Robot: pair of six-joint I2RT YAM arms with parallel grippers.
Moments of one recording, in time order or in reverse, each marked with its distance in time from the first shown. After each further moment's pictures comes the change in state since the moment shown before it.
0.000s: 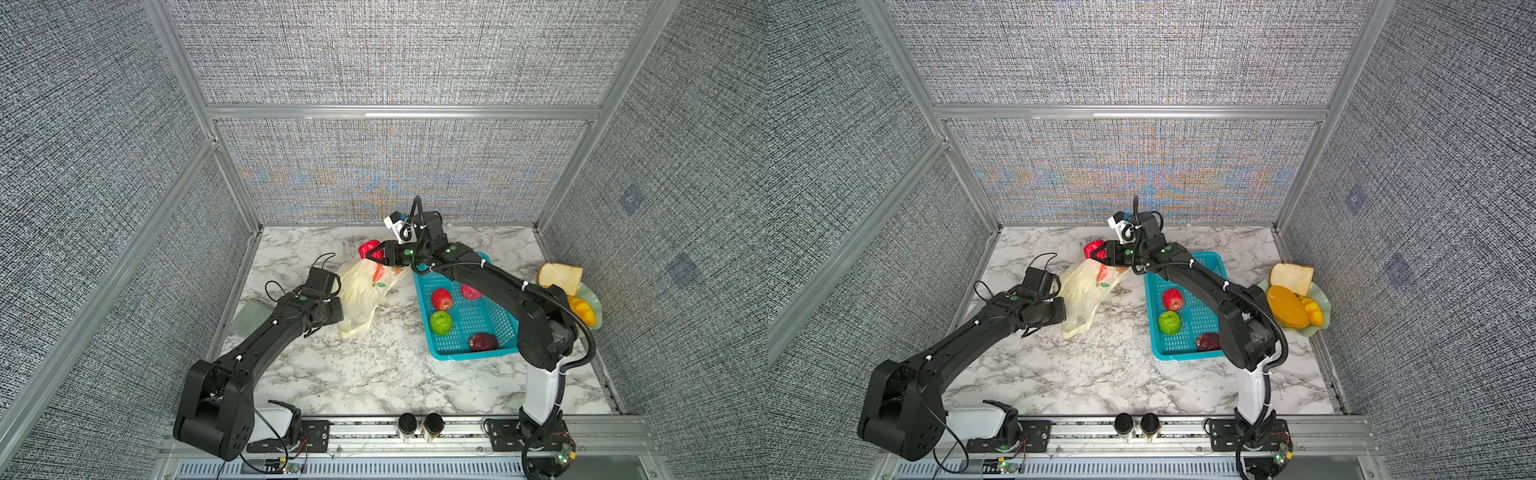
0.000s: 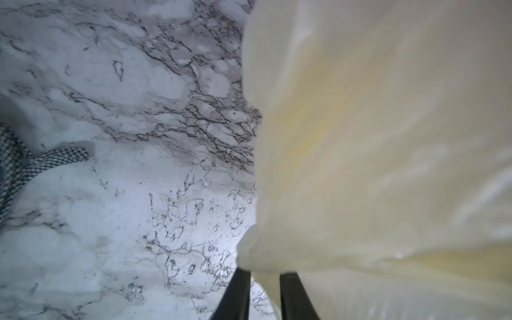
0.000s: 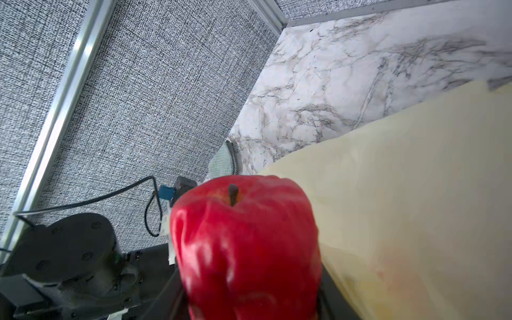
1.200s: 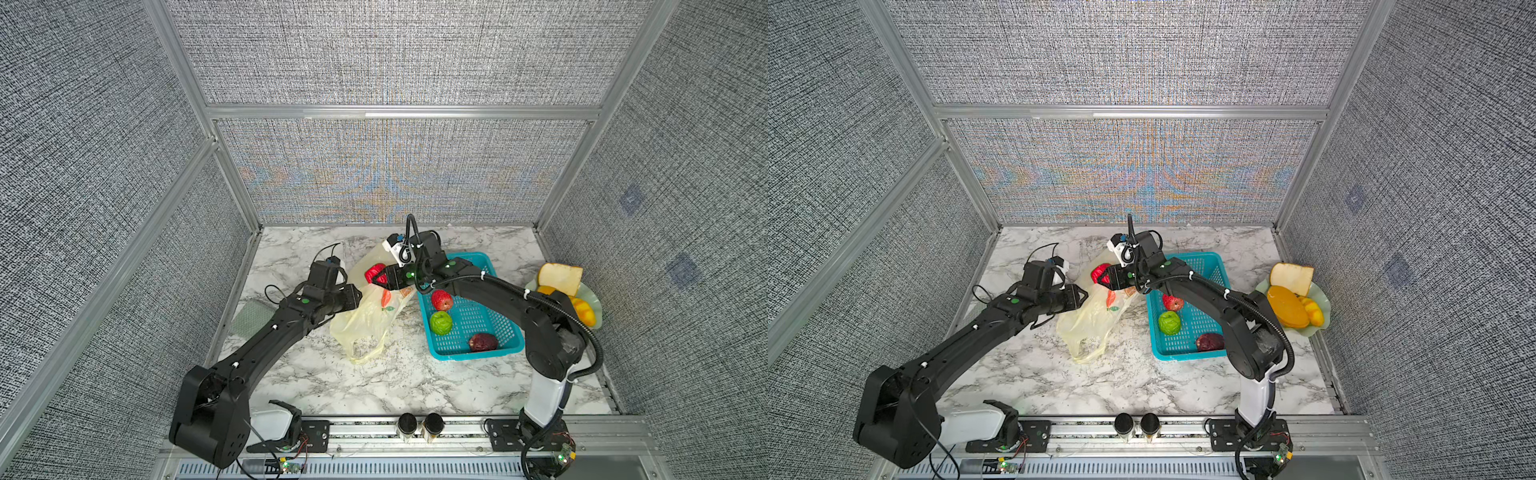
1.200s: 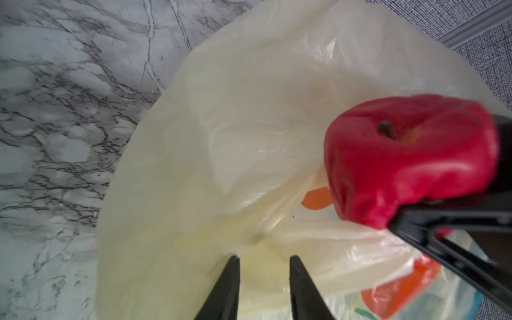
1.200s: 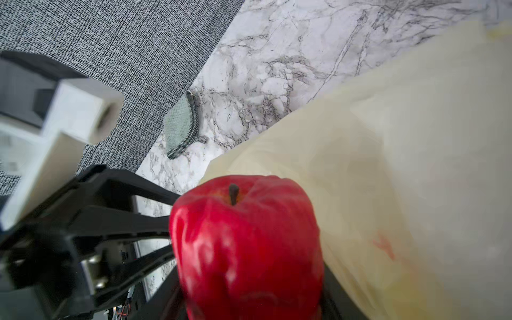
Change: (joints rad) left arm -0.062 0.006 -0.008 0.323 0.251 -0.078; right arm 0.044 -0.074 -0.205 -0.019 0.076 -0.209
